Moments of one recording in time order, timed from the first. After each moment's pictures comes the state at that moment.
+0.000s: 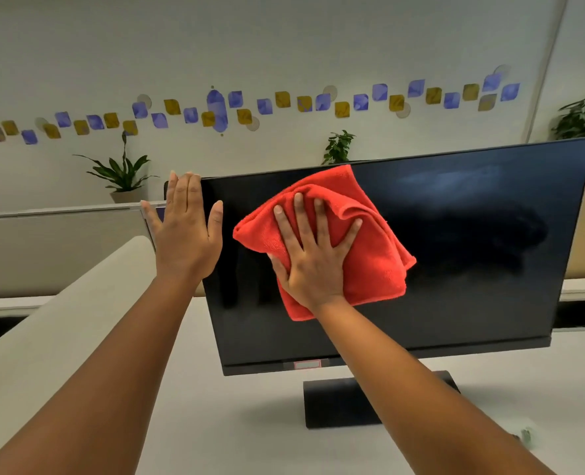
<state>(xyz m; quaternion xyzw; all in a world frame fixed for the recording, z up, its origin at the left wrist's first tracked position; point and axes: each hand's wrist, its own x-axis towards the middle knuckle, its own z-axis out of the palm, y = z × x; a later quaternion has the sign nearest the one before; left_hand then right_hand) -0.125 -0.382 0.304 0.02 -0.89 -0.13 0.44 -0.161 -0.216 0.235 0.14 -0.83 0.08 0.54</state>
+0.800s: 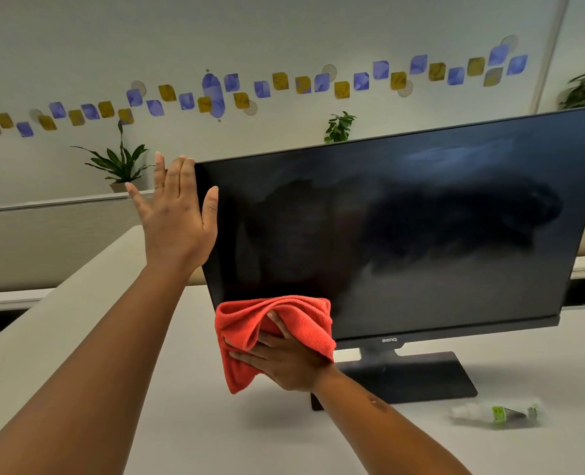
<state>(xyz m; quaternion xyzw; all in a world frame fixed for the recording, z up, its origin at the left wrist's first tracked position) -0.120 -0.388 0.306 0.02 -0.89 -0.08 0.45 -0.135 -0.238 0.091 0.45 -0.79 -0.21 0.35</state>
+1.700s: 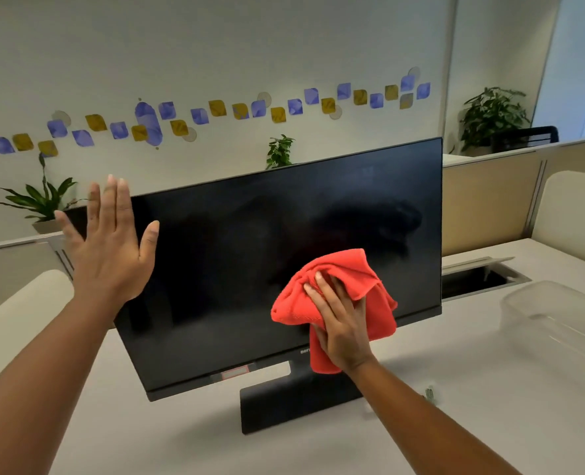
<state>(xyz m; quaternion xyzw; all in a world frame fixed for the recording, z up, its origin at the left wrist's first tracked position) -0.118 -0.338 0.315 -0.02 -0.91 -0.04 0.41 -0.116 -0.051 0.137 0.17 -0.83 0.16 0.51</state>
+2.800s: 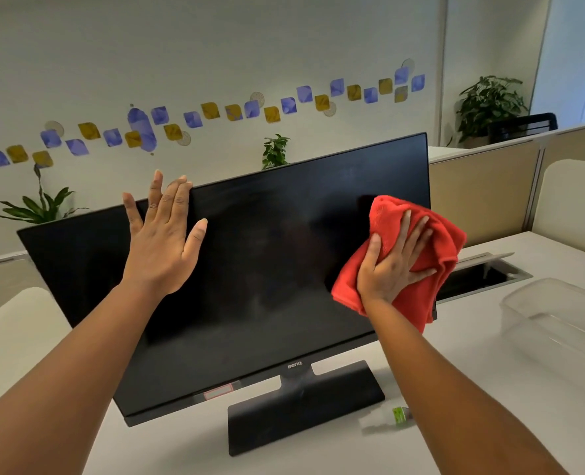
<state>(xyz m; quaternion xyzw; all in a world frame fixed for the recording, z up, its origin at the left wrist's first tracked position) -0.142 -0.252 0.325 -0.15 -0.92 -0.04 0.36 -0.181 0.017 0.197 -0.23 -0.72 0.43 0.49</state>
